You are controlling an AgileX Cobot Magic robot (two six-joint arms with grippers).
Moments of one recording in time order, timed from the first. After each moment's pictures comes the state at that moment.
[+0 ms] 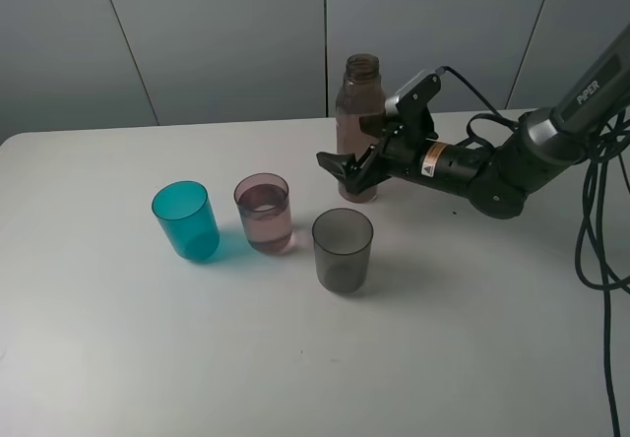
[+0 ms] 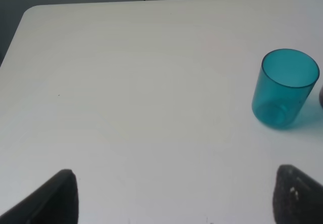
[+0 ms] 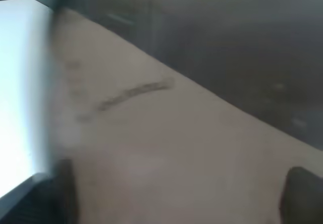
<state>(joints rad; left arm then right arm) -0.02 0.00 -0.51 0.01 1.08 -0.02 0.28 2.28 -0.96 -0.63 -1.05 0.16</state>
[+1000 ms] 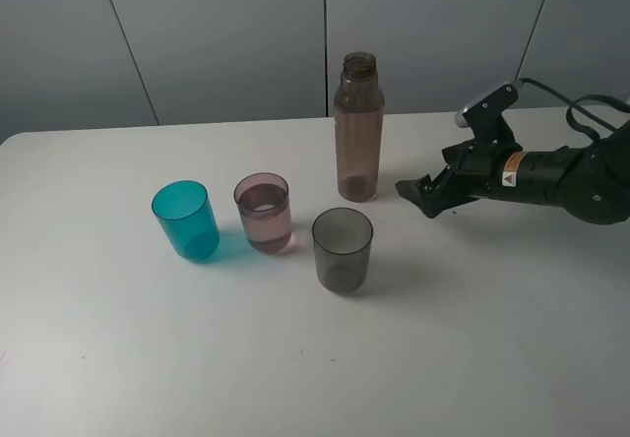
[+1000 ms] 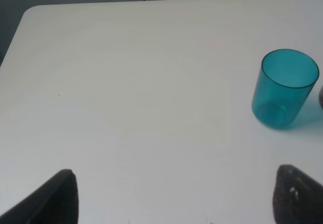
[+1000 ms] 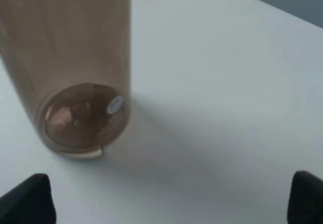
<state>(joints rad) -0.02 0.00 -0.51 0.01 1.08 -0.02 0.10 2.00 -0.69 -0.68 -0.69 0.17</state>
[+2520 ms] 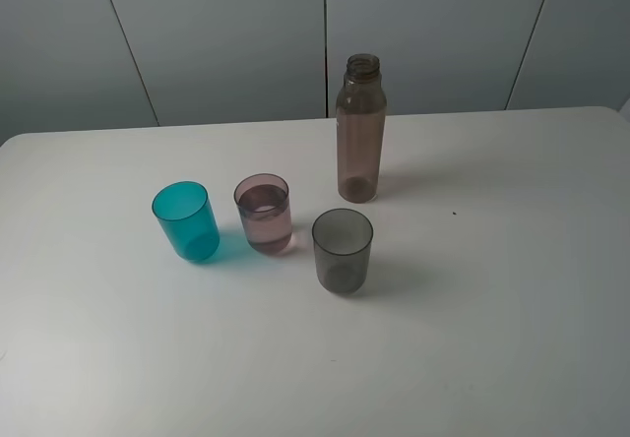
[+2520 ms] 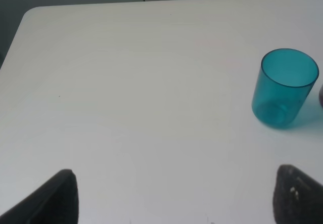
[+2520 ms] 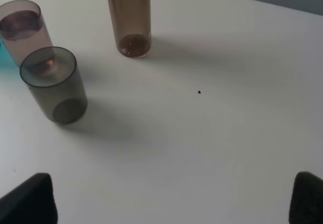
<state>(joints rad) -0.02 0.00 -0.51 0.01 1.08 -0.02 0.23 0.17 -0.58 0.12 1.10 -0.15</state>
